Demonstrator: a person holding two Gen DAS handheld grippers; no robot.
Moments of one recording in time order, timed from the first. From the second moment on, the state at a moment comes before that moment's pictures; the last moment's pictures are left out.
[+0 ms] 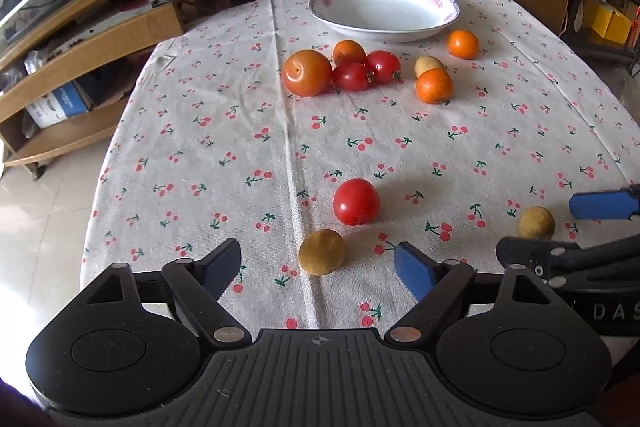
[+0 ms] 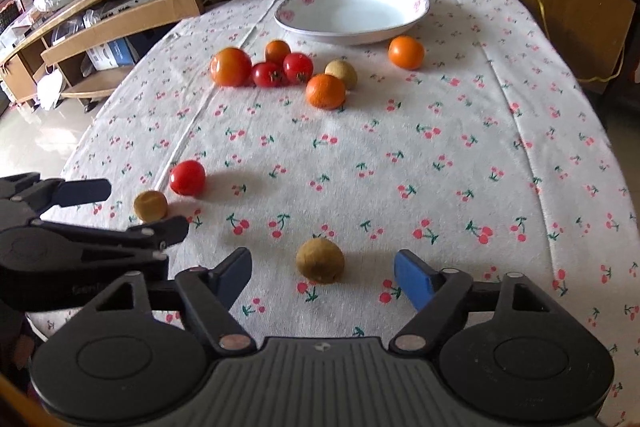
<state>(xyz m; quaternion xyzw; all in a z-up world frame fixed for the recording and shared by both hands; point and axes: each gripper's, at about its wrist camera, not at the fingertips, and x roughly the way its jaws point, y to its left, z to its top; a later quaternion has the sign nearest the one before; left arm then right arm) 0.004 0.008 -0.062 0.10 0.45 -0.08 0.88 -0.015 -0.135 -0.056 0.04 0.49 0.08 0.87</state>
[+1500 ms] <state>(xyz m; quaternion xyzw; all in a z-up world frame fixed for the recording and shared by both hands) 0.008 0.000 -0.069 0.09 0.47 -0.13 0.87 -0.008 -0.138 -0.060 0.01 0.46 0.07 0.88</state>
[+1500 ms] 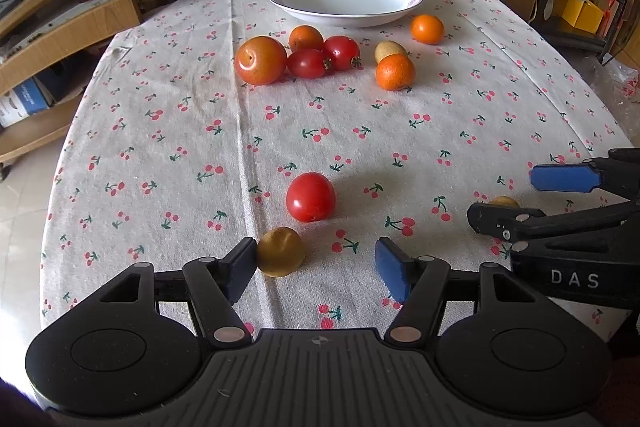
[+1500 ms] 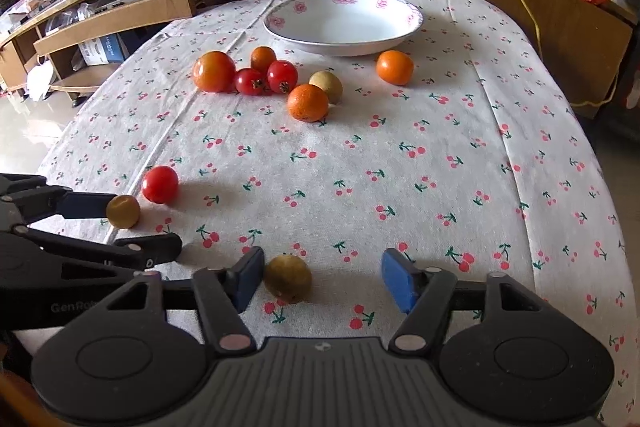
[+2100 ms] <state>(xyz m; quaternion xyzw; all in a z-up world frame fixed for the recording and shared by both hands) 0.006 0.001 -0.066 0.10 0.47 -0.12 0.87 -0.015 -0.138 -0.057 0.00 0.46 0.09 0.88</state>
